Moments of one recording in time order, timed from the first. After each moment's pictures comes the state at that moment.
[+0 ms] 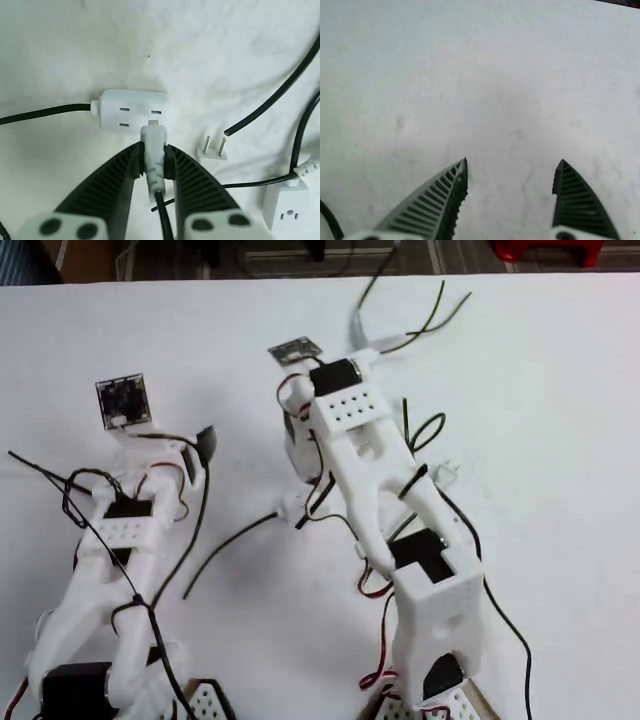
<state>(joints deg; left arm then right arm) -9.4 -23.6 61.9 11.3 9.3 -25.9 24.2 -22.6 94.9 4.3</state>
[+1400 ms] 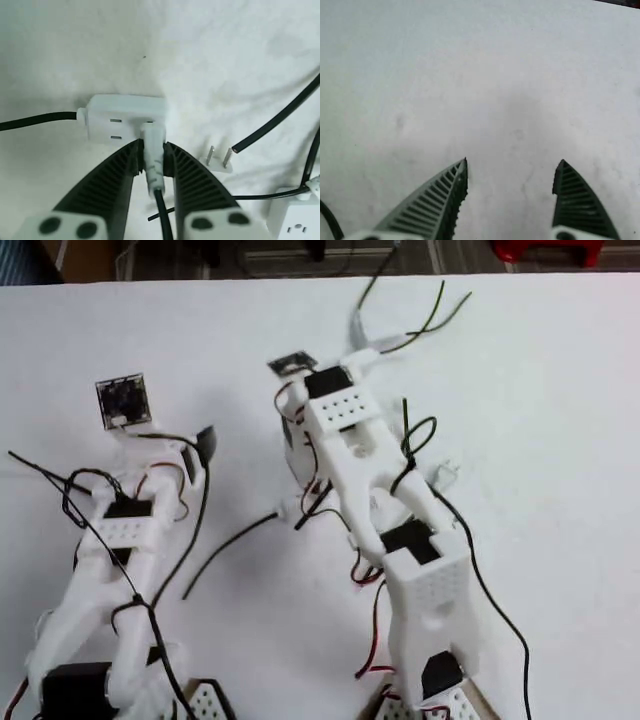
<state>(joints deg) -9.4 -23.6 61.9 11.3 9.3 -25.8 29.9 -22.8 92.5 4.8</state>
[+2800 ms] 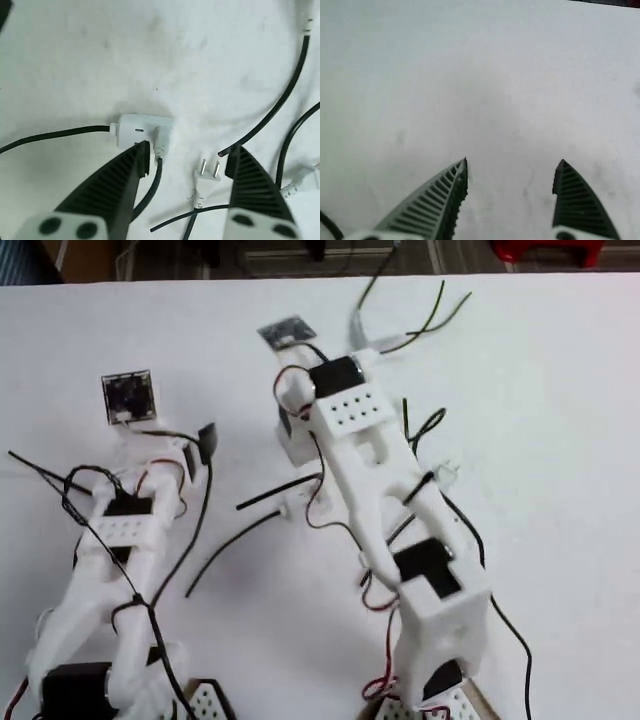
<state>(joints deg) -9.1 -23.5 60.7 11.3 5.3 -27.0 19.0 -22.8 89.9 5.3</state>
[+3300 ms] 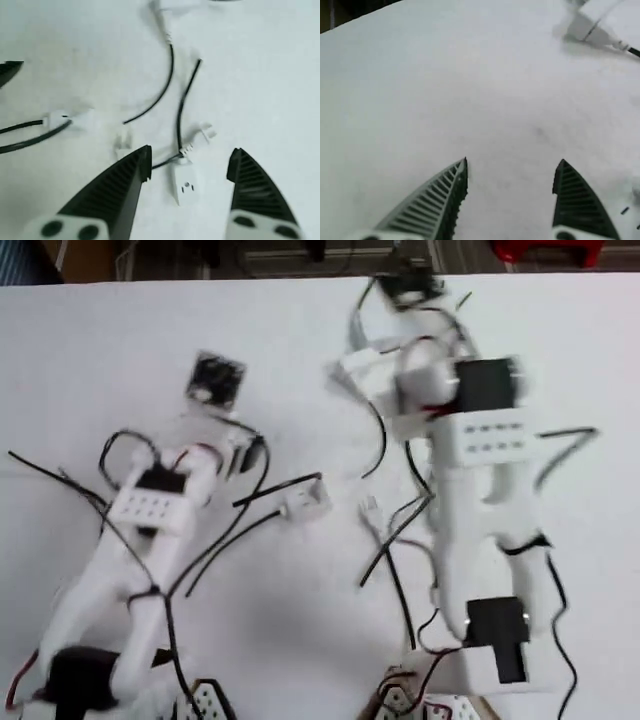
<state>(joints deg) 2.6 -19.5 47.4 26.5 -13.8 -7.3 -3.6 -21.7 97.3 18.4</state>
